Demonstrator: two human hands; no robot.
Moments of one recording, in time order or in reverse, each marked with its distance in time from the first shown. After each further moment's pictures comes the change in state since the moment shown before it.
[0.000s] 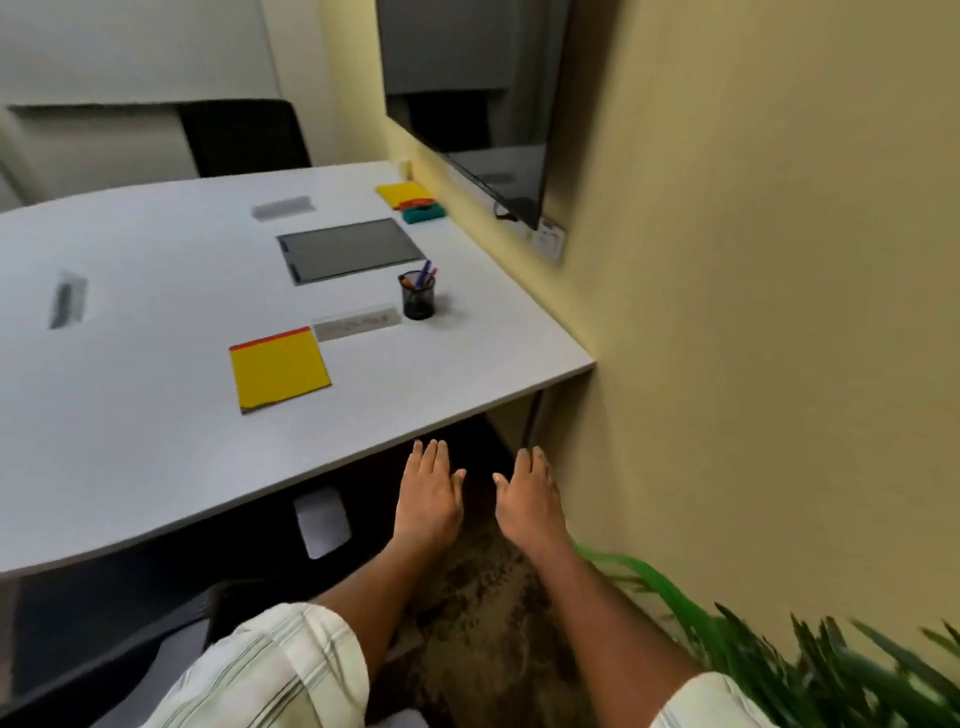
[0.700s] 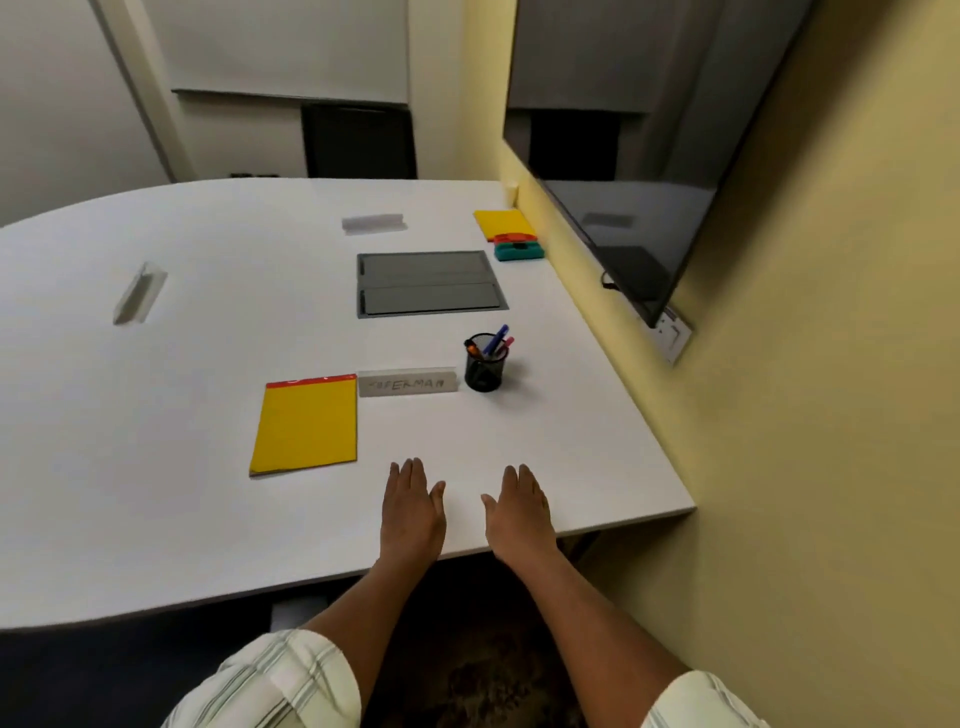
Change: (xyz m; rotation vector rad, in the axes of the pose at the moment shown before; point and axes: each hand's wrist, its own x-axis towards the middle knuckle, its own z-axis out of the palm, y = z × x) left_hand 0.238 -0.075 0.021 -0.205 0.168 -0.500; right_hand 0.267 -0.080 0.028 -0.135 -0.222 -0.288
